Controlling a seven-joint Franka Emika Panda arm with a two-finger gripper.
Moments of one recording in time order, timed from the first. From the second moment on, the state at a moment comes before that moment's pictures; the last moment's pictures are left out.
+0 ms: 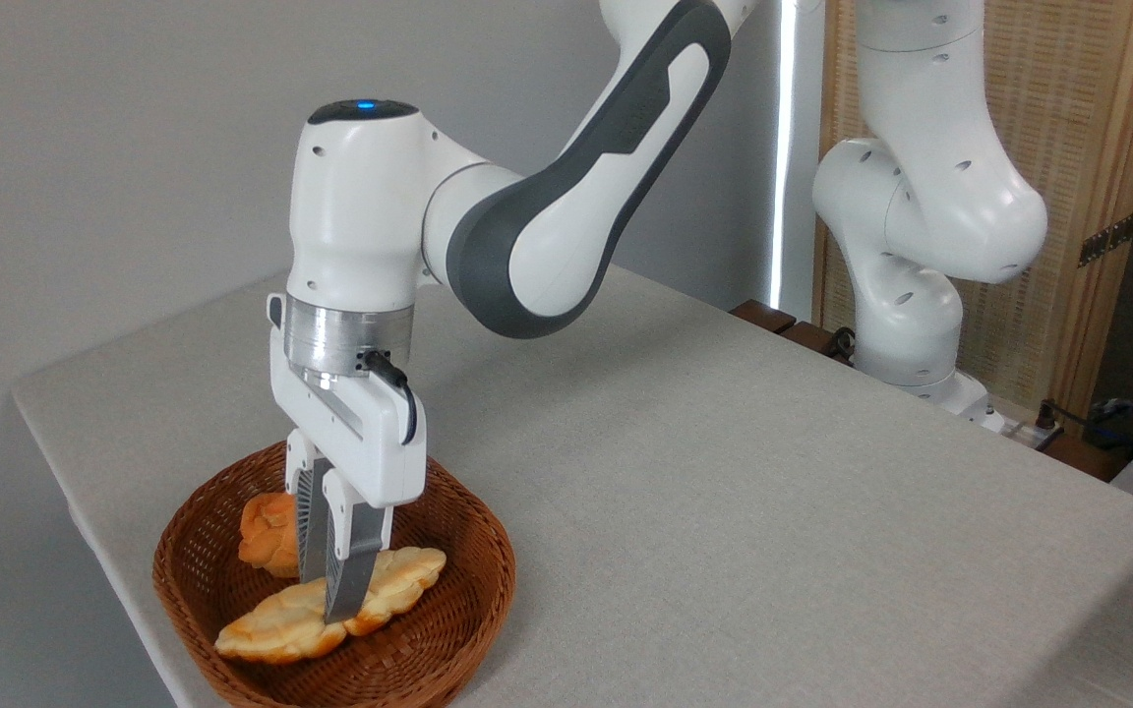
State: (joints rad) arm -0.09 0.17 -0.01 -1.97 0.10 2.51 0.66
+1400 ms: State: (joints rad) arm -0.24 -0.20 -0.07 -2.18 -0.12 1.98 0.66
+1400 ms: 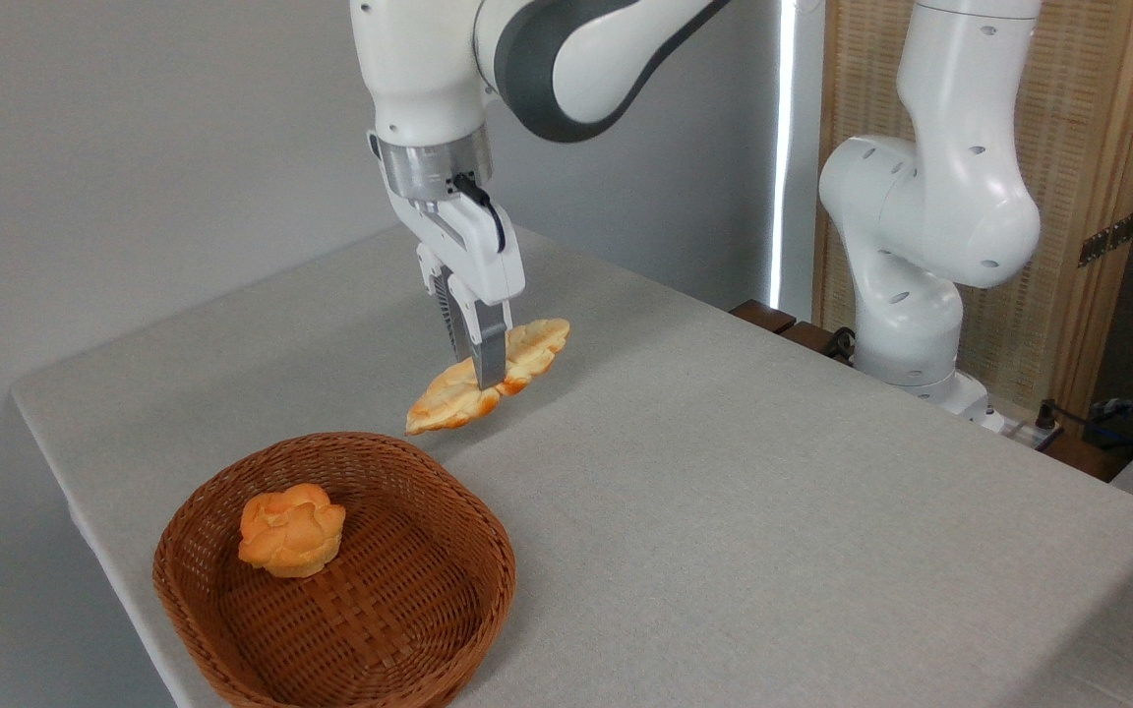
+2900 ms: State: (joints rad) arm -0.29 -0.20 -0.08 -2.26 -0.12 2.05 0.66
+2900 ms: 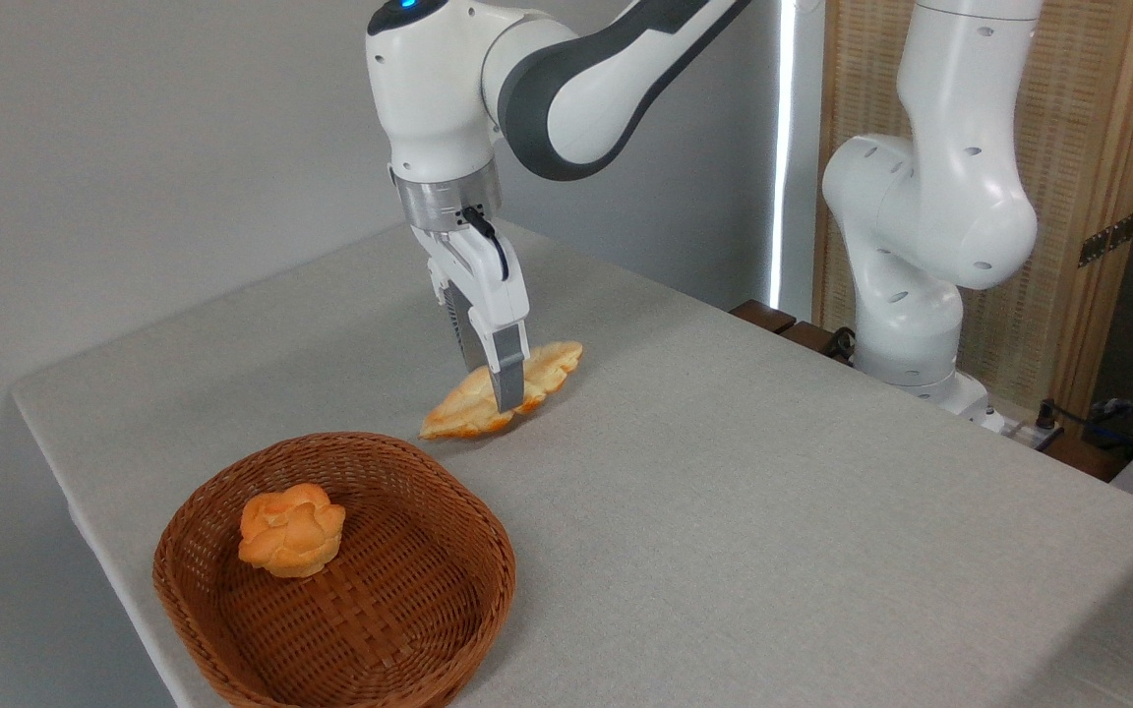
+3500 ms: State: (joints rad) arm -0.29 -0.20 -0.08 -2.25 -0.12 2.05 0.66
